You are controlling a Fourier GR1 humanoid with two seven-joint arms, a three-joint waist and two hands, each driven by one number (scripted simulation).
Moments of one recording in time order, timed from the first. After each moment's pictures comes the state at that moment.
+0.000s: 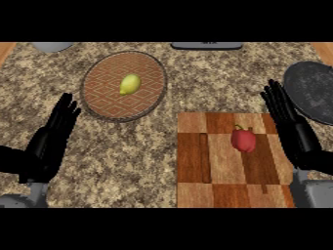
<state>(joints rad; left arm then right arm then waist) -0.06 0.40 -0.25 -1.62 0.40 0.28 0.02 -0.14 -0.21 0.02 -1.52 -0.12 0.09 -0.21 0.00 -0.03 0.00</state>
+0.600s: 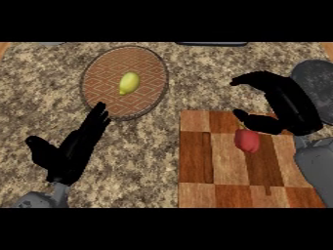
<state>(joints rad) -0.09 0.34 -0.35 -1.57 0.43 0.19 0.10 -0.43 -0.47 0.27 -1.49 0.57 -0.07 -0.06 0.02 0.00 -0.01</state>
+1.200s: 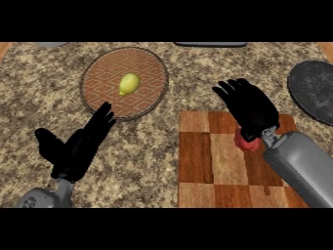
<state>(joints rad) -0.11 0.32 -0.35 -1.55 0.45 0.16 0.15 -0.58 -0.48 0.58 -1.40 1.00 0.26 0.28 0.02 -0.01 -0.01</state>
